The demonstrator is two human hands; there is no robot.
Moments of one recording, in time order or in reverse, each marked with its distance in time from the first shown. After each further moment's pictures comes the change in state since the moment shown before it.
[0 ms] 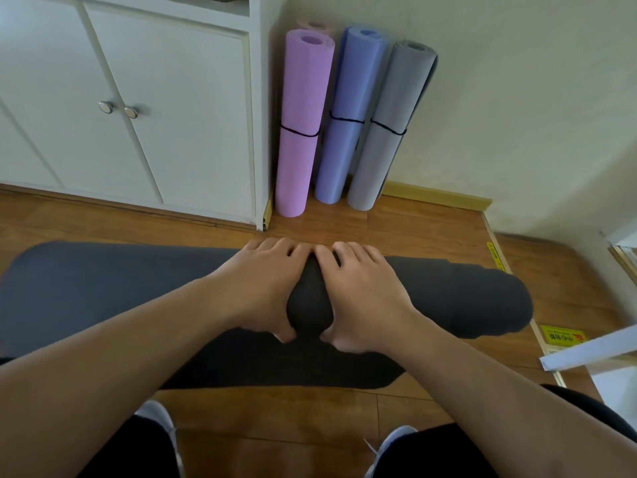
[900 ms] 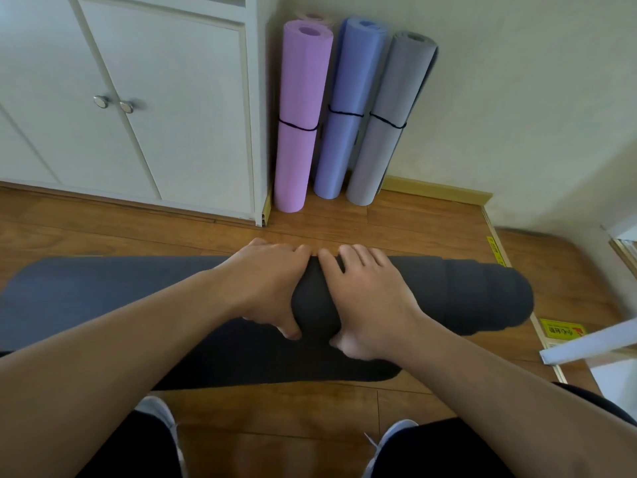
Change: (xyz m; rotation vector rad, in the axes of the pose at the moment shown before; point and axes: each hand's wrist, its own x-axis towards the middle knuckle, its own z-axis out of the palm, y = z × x) left_hand 0.007 0.004 -0.006 -0.005 -0.088 0.031; right_hand -0.011 -0.001 0.000 -0.072 -0.046 0.002
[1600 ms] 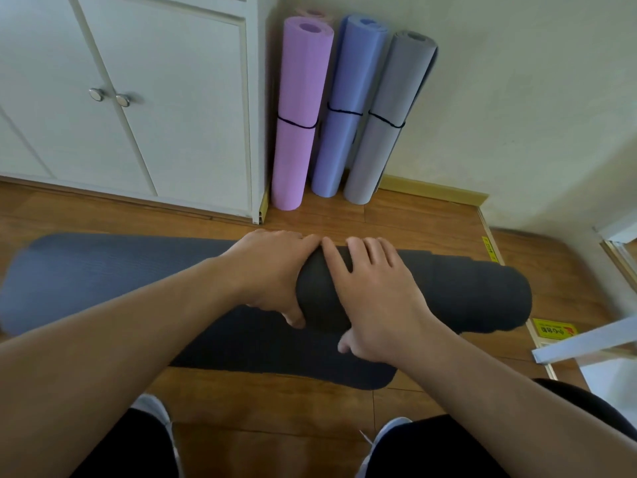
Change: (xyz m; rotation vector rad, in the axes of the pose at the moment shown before) left_hand 0.011 -0.006 -0.003 -0.054 0.058 0.028; right_hand -0.009 0.000 -0.015 -0.082 -0.008 0.059
